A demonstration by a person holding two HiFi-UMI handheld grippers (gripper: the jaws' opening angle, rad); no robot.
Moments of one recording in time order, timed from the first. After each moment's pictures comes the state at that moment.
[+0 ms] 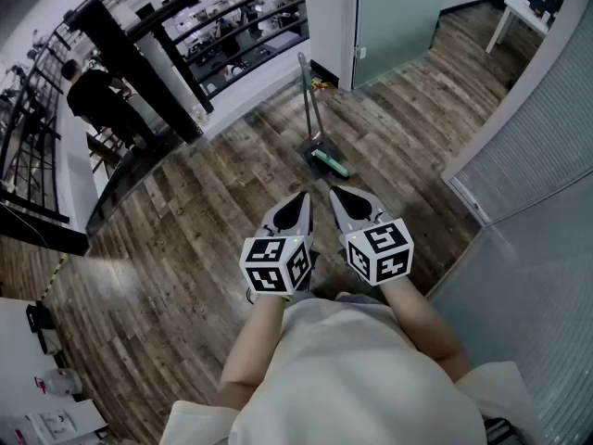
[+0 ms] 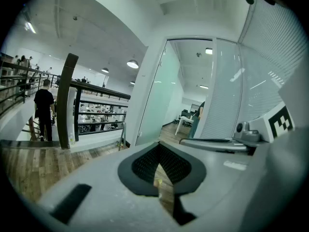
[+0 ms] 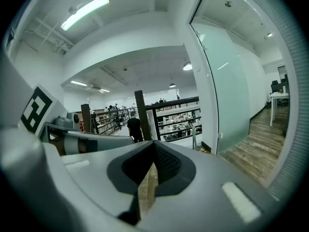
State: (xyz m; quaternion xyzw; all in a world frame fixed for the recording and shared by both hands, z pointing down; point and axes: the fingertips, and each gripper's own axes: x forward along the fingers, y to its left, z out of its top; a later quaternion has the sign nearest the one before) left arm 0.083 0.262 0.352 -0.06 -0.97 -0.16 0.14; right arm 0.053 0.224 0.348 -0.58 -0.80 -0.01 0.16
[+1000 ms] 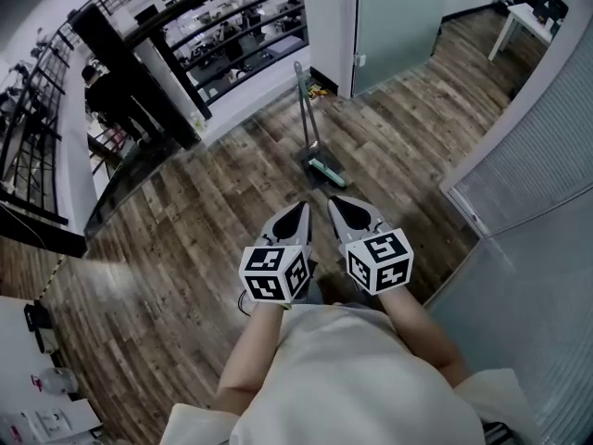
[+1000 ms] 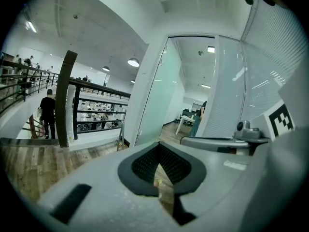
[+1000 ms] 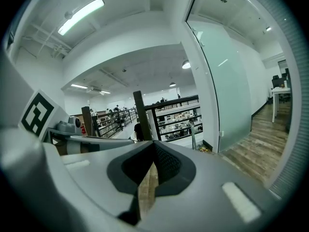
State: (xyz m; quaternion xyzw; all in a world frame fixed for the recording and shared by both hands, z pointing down) left arm 0.047 0.249 0.364 -0.07 -0.97 -0.17 0.15; right arm 0.017 0.210 0.356 -0.58 -0.79 0.01 0.18
